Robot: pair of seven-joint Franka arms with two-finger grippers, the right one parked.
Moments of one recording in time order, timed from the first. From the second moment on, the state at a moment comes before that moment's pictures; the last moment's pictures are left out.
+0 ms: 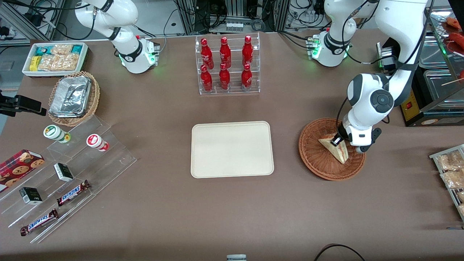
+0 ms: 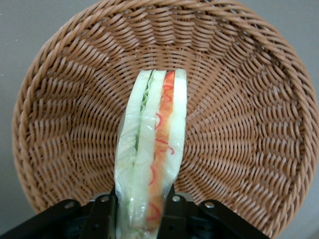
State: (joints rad) arm -0.05 0.19 -0.11 -2.32 -0.02 2.50 -0.91
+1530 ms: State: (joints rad) arm -0.25 0.57 -0.51 -1.67 0.21 2.07 -0.90
